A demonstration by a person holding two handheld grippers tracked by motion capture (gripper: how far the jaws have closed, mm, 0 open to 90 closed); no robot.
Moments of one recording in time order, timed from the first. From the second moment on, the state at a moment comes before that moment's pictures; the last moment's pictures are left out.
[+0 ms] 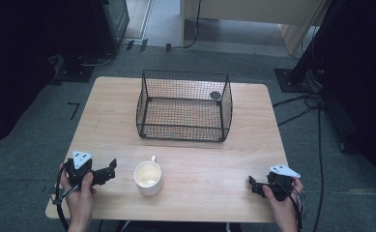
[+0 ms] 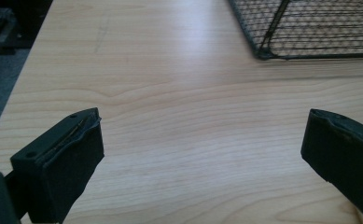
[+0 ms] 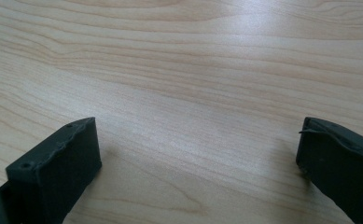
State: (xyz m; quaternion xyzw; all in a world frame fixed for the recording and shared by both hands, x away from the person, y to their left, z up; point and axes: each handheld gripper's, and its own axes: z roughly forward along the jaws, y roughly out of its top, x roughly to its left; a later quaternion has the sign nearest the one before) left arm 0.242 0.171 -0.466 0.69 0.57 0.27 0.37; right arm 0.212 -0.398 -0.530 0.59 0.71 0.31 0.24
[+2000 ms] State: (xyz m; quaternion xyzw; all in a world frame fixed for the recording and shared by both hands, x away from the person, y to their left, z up) left arm 0.195 0.063 -0.470 0.74 0.48 0.20 0.43; right arm 0.214 -0.396 -0.530 0.59 0.71 0.31 0.24
